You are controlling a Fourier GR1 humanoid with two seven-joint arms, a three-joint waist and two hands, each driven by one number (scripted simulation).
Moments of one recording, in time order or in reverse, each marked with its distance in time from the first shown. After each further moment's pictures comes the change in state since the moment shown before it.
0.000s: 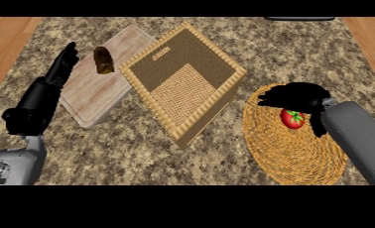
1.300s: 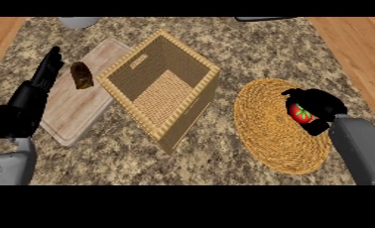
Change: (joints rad) left arm 0.021 -0.017 0.097 0.039 -0.039 -0.011 0.001; right arm 0.098 0.111 -0.368 0.192 0.001 -0.151 0.262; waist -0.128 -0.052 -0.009
